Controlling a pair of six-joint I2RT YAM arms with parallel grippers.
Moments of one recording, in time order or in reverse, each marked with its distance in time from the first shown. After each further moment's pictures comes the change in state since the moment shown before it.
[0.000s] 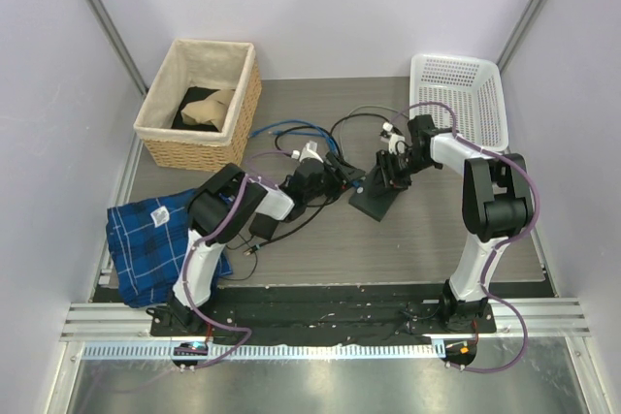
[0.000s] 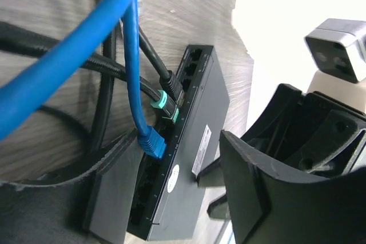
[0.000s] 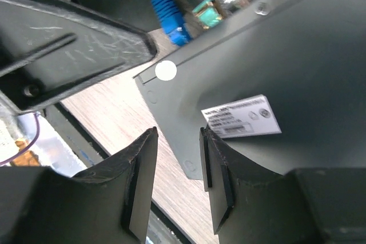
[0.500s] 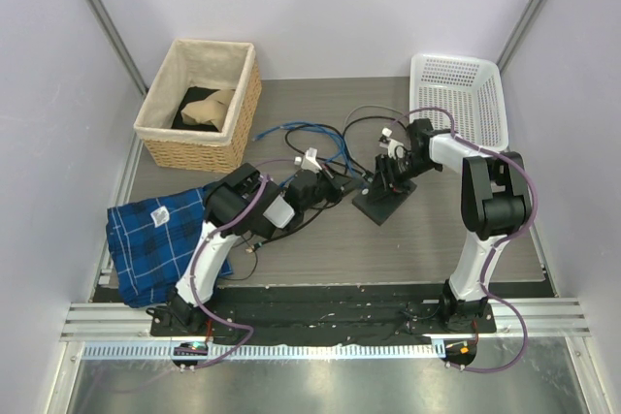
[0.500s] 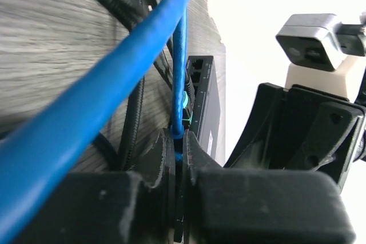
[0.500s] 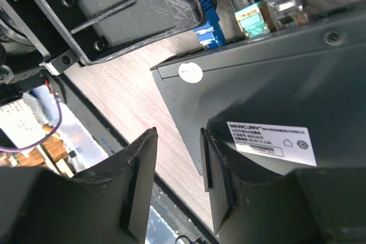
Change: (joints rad) left arm 0.004 0.175 -0.035 0.401 0.075 -0.038; right arm 0.001 0.013 -0.002 -0.062 -0.053 0.012
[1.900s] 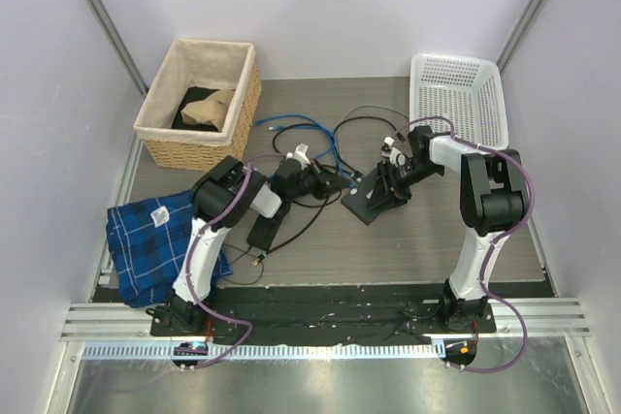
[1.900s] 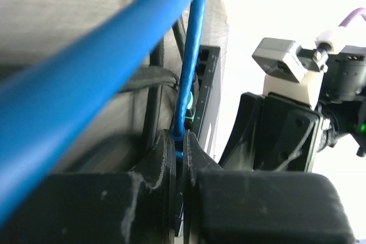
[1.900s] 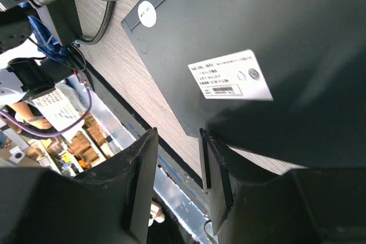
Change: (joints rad) left arm 0.131 -0.040 -0.039 -0.058 0.240 -0.040; right arm -0.019 0.031 -0.012 -0.078 -0.061 0.054
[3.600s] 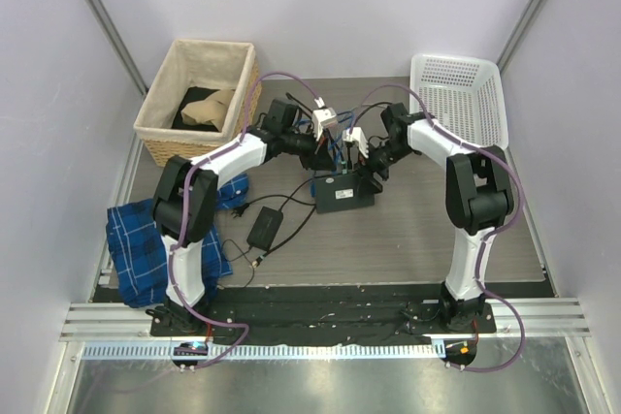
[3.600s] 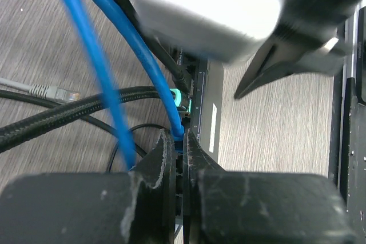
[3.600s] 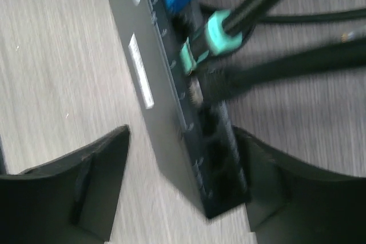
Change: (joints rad) left arm 0.109 -0.298 0.494 -1.268 0.470 1.575; right arm 0.147 0.035 0.269 -0.088 0.026 -1.055
